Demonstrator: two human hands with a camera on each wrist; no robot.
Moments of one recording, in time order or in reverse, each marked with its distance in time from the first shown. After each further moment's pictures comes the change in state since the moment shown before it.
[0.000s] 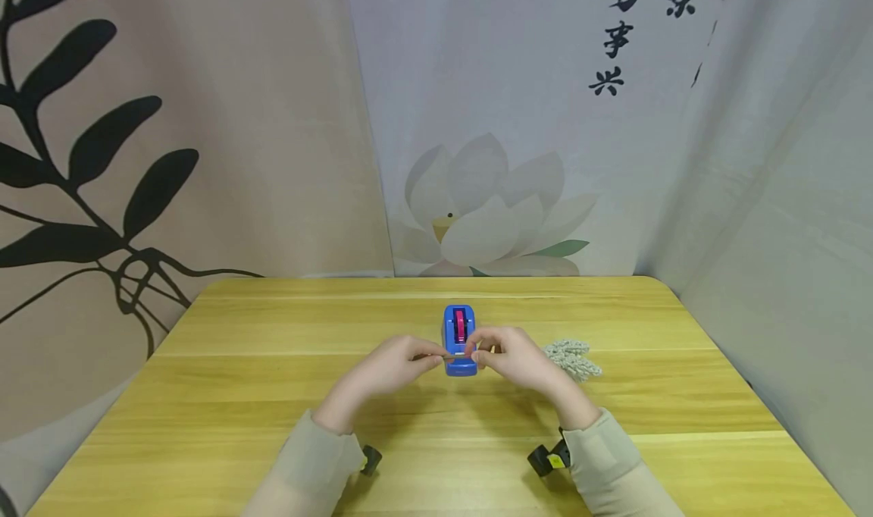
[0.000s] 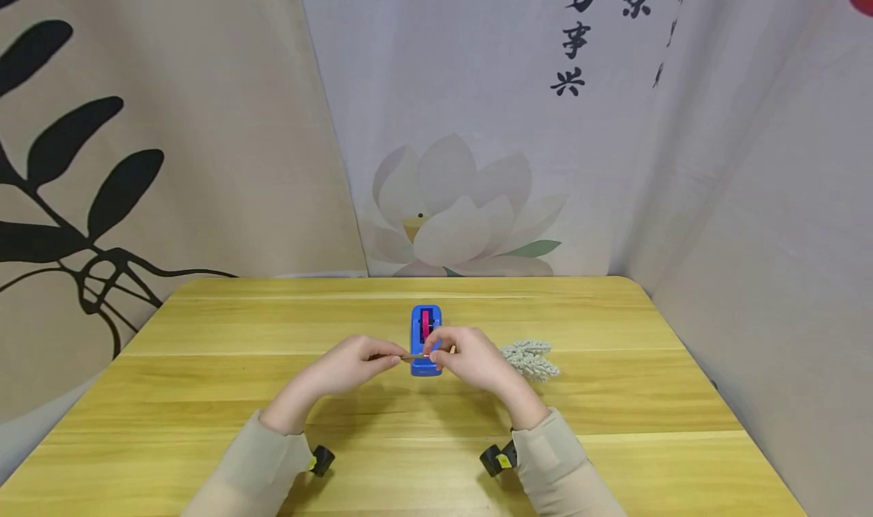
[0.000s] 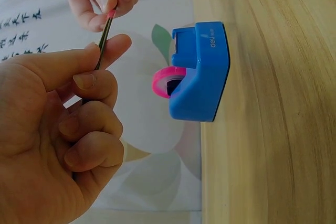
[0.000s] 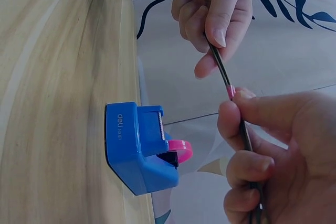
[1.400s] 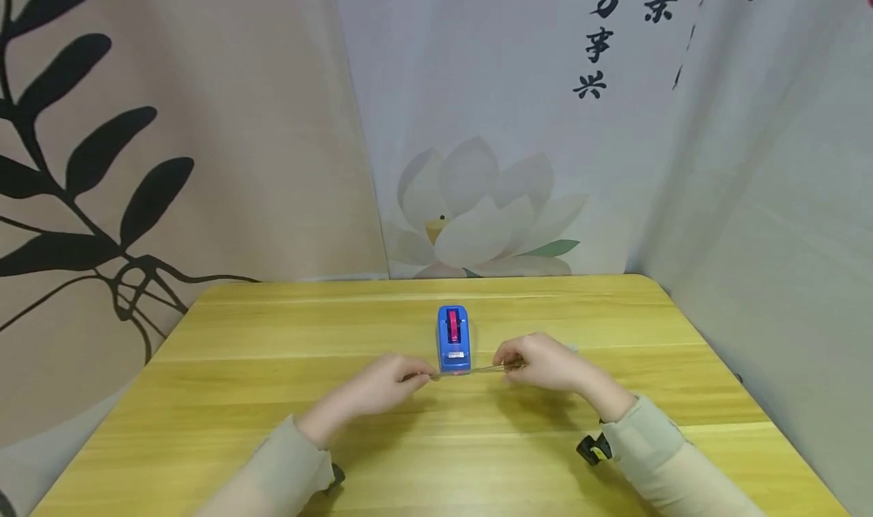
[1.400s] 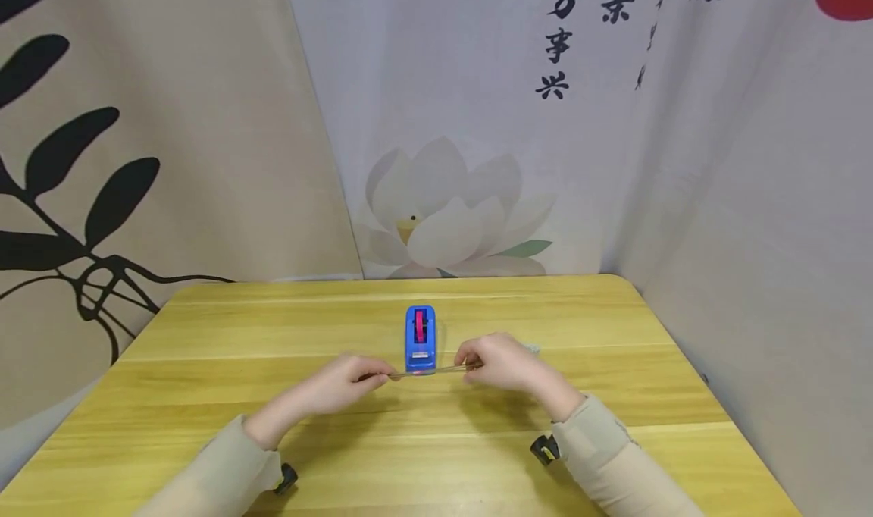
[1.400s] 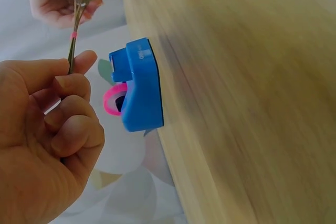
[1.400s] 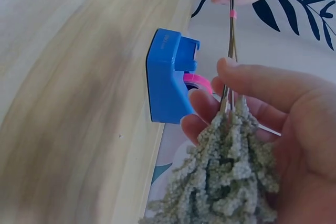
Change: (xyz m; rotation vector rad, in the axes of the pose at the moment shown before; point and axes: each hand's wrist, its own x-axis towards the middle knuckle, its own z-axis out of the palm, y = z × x) left_hand -0.019 -0.004 0.015 0.031 -0.036 0.007; right_hand -0.029 0.027 -0.033 -0.285 -0.158 -0.042
